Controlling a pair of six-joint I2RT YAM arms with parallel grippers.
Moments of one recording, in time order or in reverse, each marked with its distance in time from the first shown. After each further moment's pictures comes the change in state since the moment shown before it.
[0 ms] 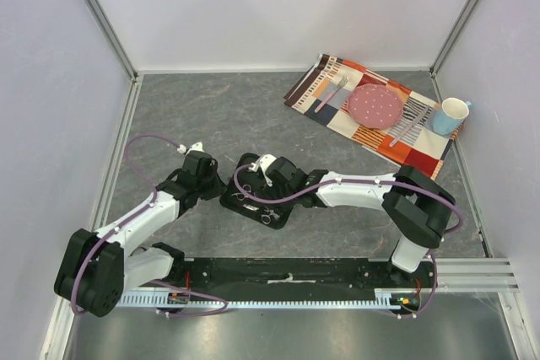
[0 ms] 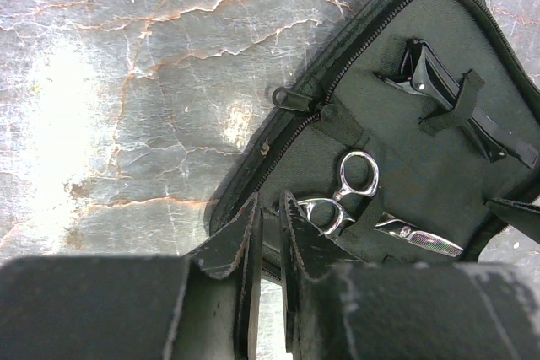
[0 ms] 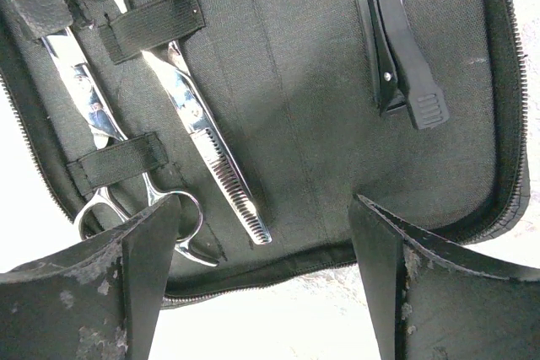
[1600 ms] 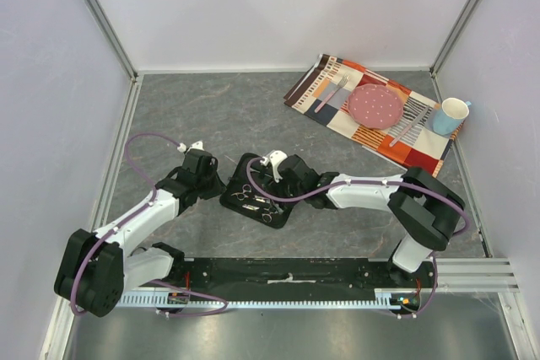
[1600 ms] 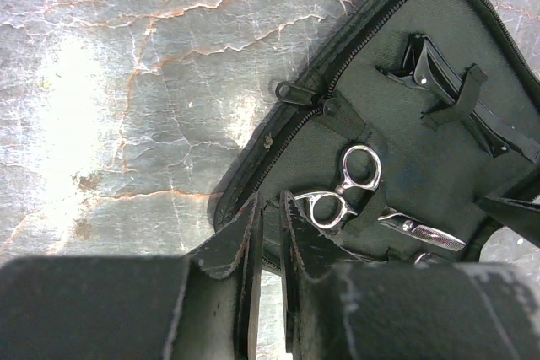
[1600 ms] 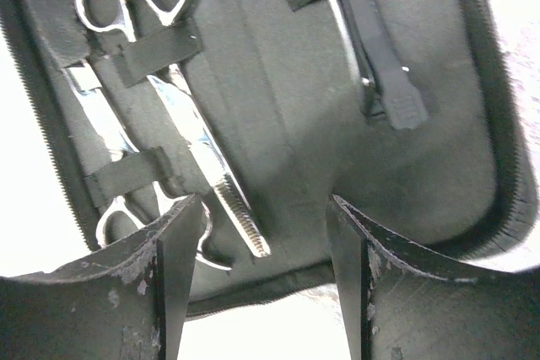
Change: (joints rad) left arm 0.000 0.001 0.030 -0.053 -0.002 0.011; right arm -0.063 -0.045 -0.126 0.209 -0.114 0.064
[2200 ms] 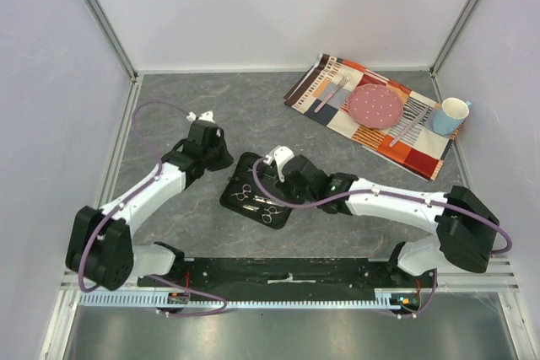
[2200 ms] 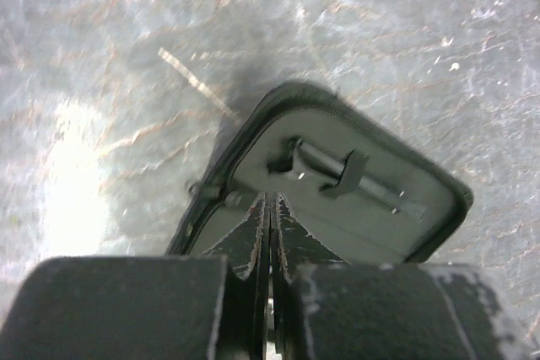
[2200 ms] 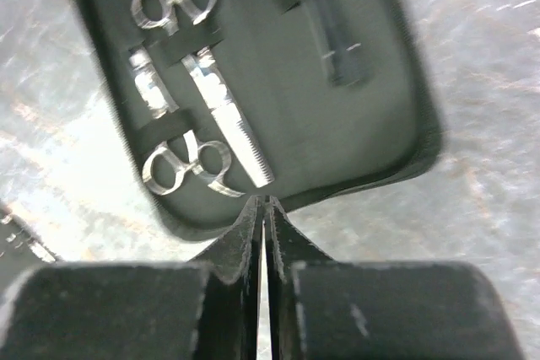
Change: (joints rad) left arm 0.000 0.137 0.247 -0.007 0.020 0.086; right arm 0.059 -0.240 0.060 -0.256 0.163 -0.023
